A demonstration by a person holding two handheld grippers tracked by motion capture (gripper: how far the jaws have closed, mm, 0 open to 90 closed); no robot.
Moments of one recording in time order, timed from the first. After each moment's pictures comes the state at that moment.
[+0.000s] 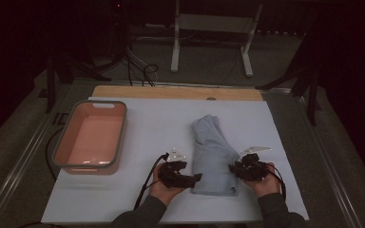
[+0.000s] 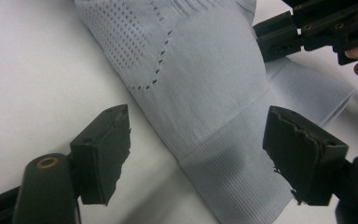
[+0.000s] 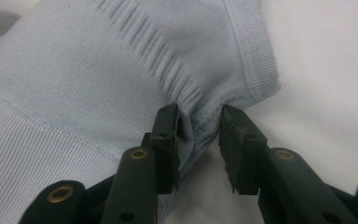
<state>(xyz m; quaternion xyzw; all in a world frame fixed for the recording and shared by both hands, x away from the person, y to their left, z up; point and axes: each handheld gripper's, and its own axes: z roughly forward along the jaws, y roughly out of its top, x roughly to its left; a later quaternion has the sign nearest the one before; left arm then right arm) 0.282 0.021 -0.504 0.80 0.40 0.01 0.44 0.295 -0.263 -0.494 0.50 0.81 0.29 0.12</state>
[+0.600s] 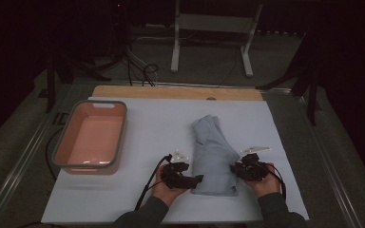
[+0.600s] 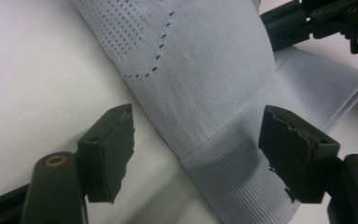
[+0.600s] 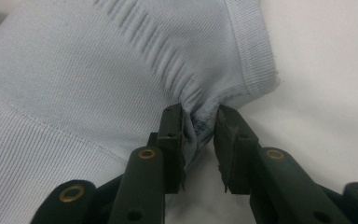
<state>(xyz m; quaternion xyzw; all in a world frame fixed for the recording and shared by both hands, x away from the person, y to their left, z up) 0.284 0.012 -0.514 0.81 0.40 0.01 0.43 0.296 -0.264 -0.496 0.50 0.81 0.28 0.11</state>
